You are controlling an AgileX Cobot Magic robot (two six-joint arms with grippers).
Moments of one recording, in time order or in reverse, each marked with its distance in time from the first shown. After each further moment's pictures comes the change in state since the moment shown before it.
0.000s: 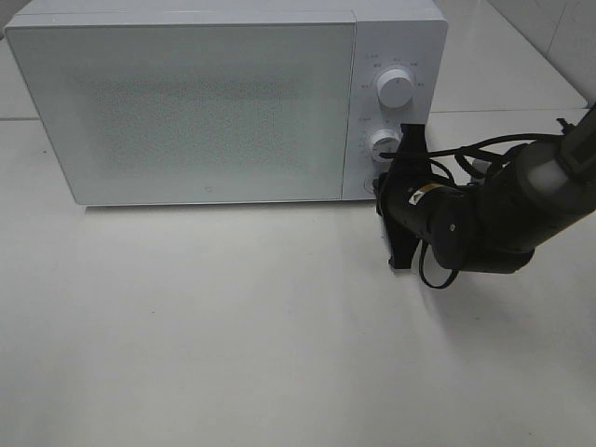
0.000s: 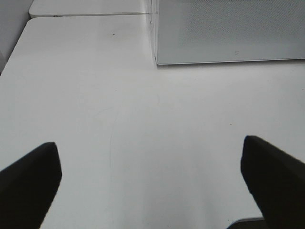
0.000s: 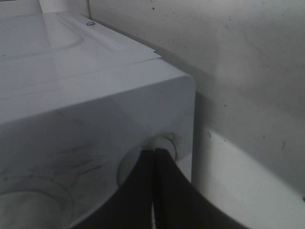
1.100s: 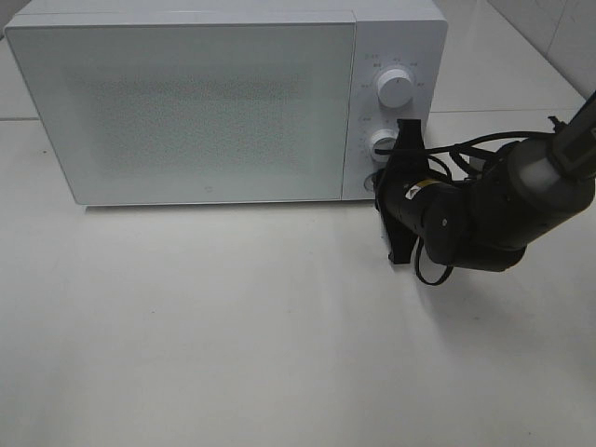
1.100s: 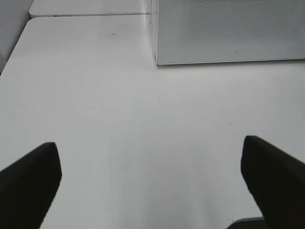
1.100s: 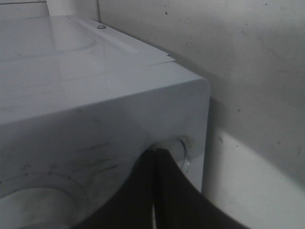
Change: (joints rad) left arm 0.000 0.000 0.000 0.000 0.000 0.000; right arm 0.008 -0.003 -0.018 0.065 -0.012 -0.073
